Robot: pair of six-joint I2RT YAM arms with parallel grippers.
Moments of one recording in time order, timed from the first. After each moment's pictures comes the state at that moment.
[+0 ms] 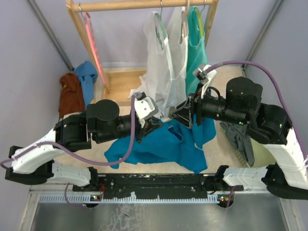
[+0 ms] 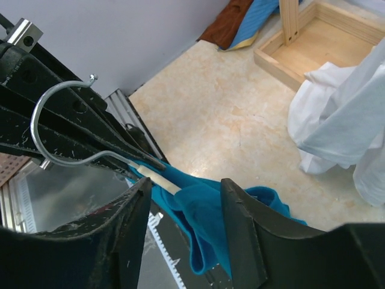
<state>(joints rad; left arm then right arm) -1.37 1.22 1.72 -0.75 -0.20 0.01 0.98 1.09 1.83 -1.00 -0.11 0.30</state>
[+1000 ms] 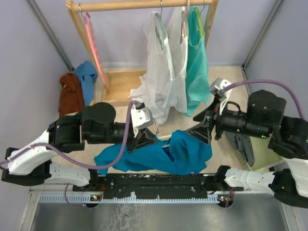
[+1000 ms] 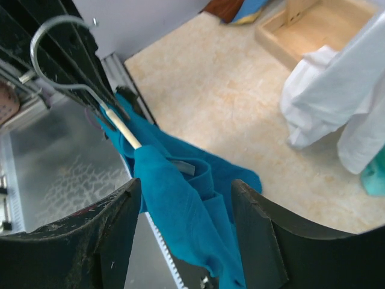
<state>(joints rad) -1.37 1.17 1.70 -0.88 0.03 -0.06 0.98 0.96 1.83 -1.16 -0.13 0.18</state>
